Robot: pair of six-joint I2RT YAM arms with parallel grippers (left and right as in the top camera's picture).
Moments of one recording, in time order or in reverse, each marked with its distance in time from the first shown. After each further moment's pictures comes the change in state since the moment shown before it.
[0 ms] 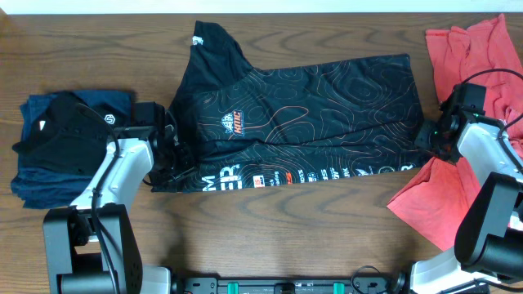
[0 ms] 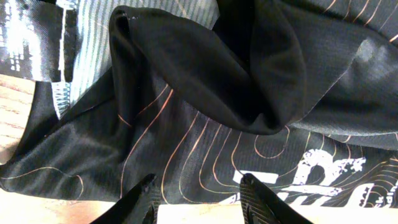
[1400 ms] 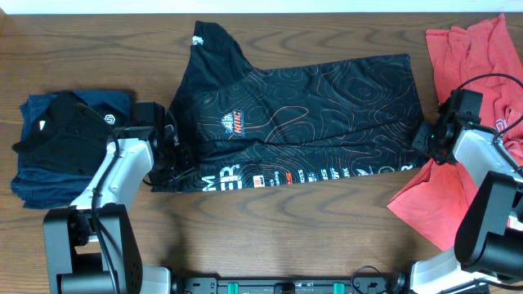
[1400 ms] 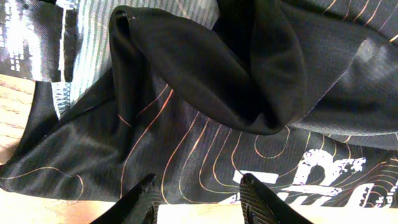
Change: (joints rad) left arm 0.000 0.000 0.000 0.000 0.000 0.000; right arm 0.000 0.000 -0.073 0.129 -0.007 0.000
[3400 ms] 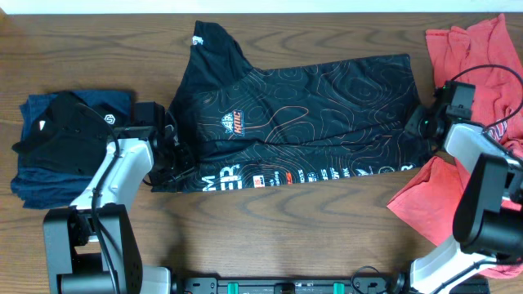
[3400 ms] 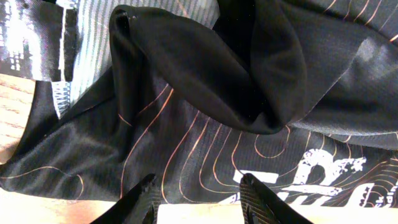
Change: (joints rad) left arm 0.000 0.000 0.000 -0.001 0.000 0.000; right arm 0.031 0.115 0.027 0.255 -0.089 0.106
